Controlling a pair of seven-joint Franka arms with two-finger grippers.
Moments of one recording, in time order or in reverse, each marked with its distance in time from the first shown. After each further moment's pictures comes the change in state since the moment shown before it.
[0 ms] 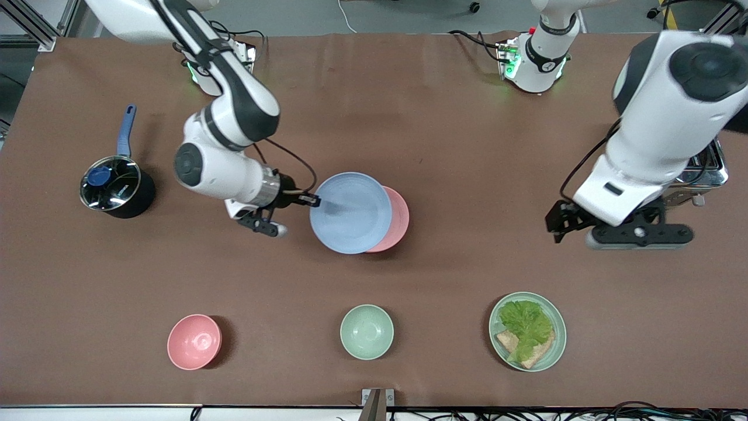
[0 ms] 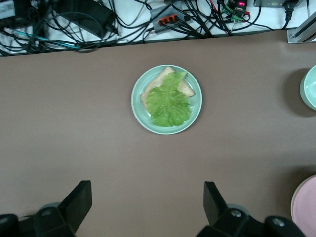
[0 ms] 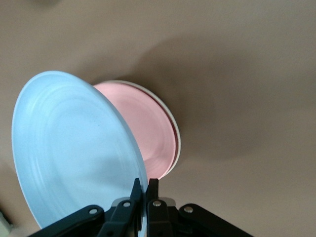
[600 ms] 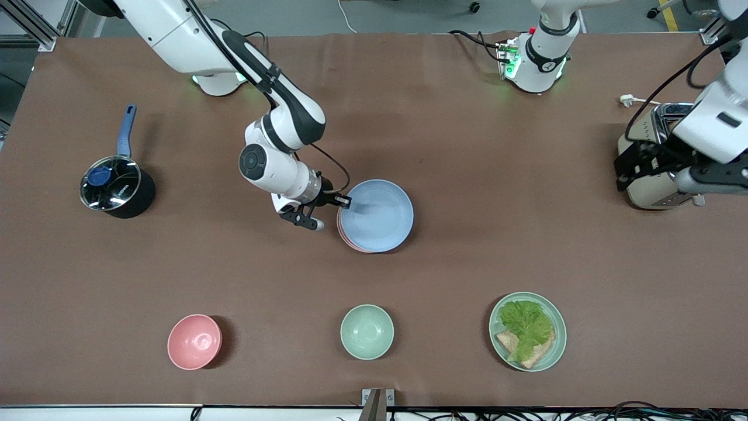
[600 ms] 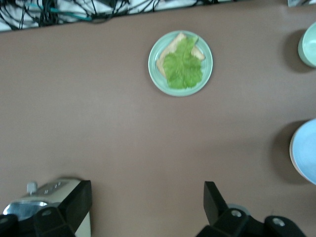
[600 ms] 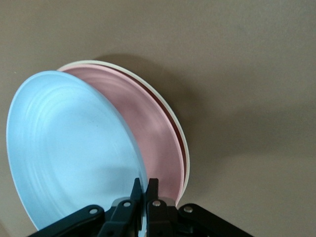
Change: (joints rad) left arm -0.120 -0.181 0.319 -0.006 -0.235 -0.222 0.265; right arm 0.099 0.137 0.000 -0.086 0.000 0.302 0.019
